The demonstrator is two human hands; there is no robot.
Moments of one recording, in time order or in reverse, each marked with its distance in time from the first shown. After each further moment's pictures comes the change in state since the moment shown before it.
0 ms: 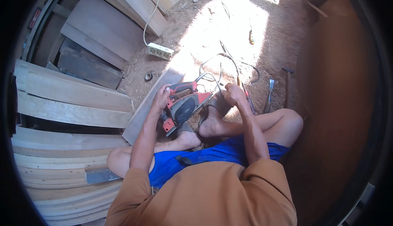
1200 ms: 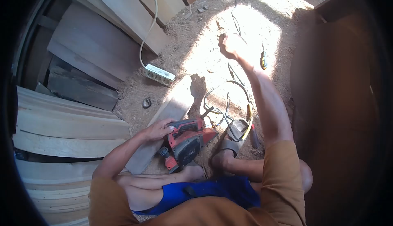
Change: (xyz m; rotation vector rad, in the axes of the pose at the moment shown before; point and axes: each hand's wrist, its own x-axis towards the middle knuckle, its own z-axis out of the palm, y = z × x) left_hand 0.046 0.041 -0.052 0.286 -0.659 -0.091; right_hand 0.339 -0.072 -0.135 -0.165 0.319 -1.025
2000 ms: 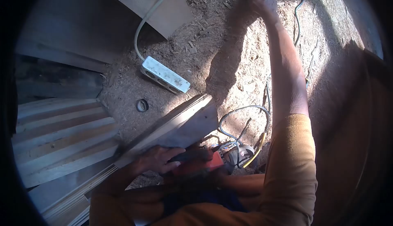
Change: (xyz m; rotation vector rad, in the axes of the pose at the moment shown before) left_hand -0.005 0.009 -0.012 0.188 -0.049 0.065; right_hand 0.211 0.156 0.134 -0.405 -0.091 0.197
